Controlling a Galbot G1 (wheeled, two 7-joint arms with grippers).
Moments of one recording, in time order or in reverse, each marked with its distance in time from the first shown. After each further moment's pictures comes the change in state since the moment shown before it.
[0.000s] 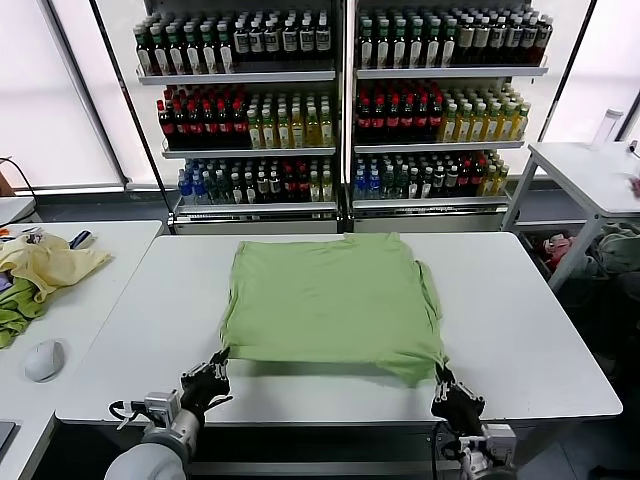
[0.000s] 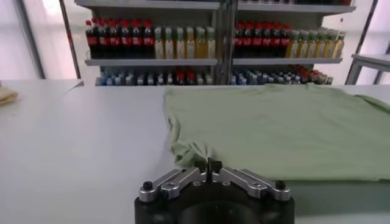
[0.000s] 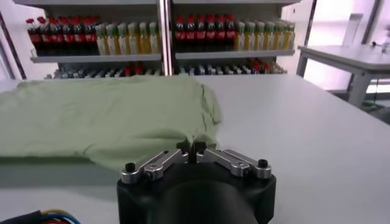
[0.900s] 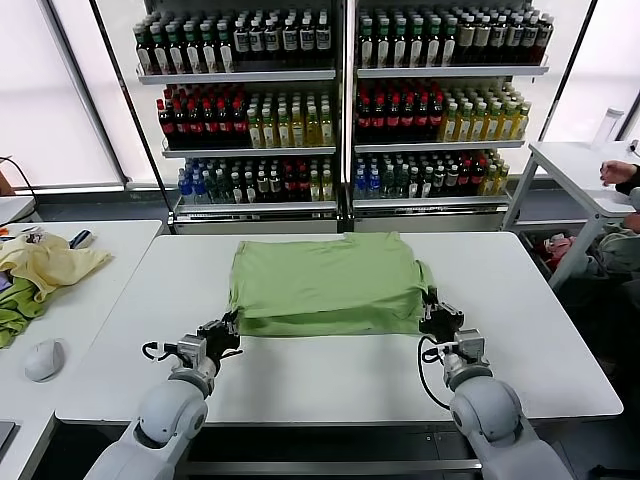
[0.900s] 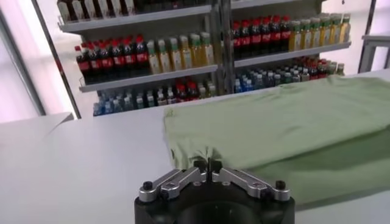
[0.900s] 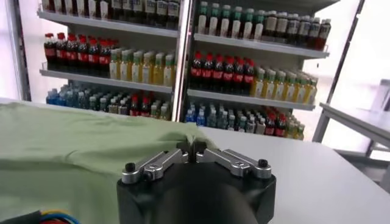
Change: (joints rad) left arm -0.352 0.025 0.176 0.312 0.081 -0.015 -0.005; right arm 0.453 -0.056 -0.181 -0.346 -0.055 -0.033 -0.045
